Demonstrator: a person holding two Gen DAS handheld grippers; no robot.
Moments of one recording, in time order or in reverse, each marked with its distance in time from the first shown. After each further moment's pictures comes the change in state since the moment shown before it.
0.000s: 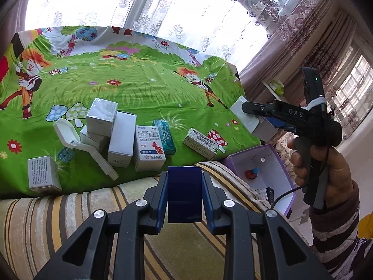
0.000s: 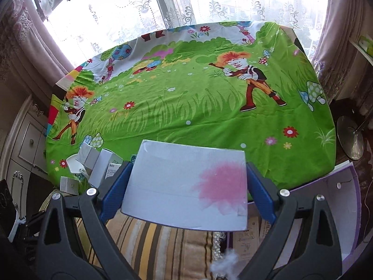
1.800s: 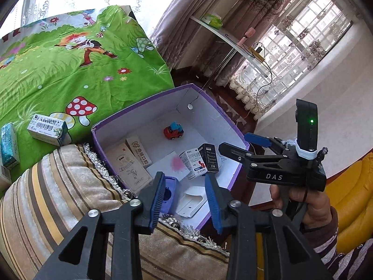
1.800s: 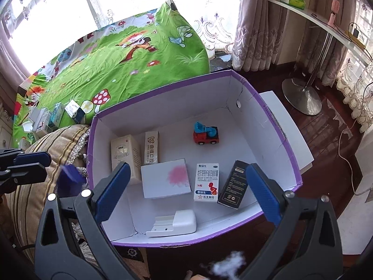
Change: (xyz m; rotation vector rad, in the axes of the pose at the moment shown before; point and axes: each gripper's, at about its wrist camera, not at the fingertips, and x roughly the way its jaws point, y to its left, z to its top) left arm 0.114 -0.207 -0.028 0.278 0.309 -0.226; right arm -0.086 -0.182 -0.161 0.171 -0.013 -0.210
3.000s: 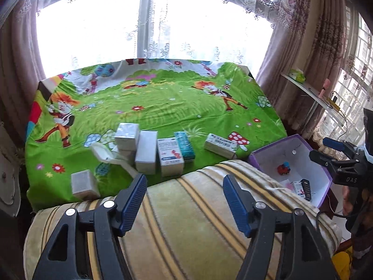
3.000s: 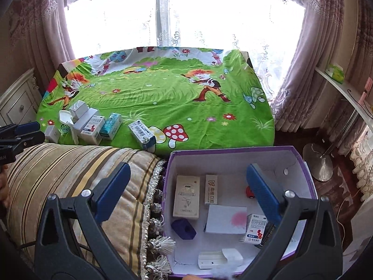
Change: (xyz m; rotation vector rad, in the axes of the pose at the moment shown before) left arm -0.171 0.122 -0.087 -0.154 -0.349 0.576; right arm -0.035 0.156 0.020 -0.326 -0.214 0.096
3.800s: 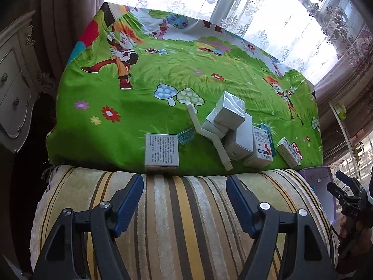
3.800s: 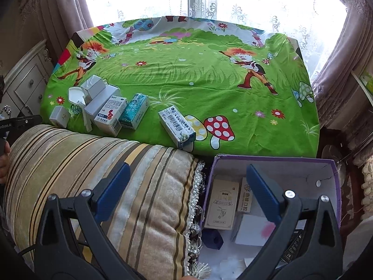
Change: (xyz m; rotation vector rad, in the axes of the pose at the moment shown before) left arm 0.039 0.139 -0.014 -0.365 0.206 0.078; right arm 0.078 0.056 0.027 -0.132 0.189 0.096
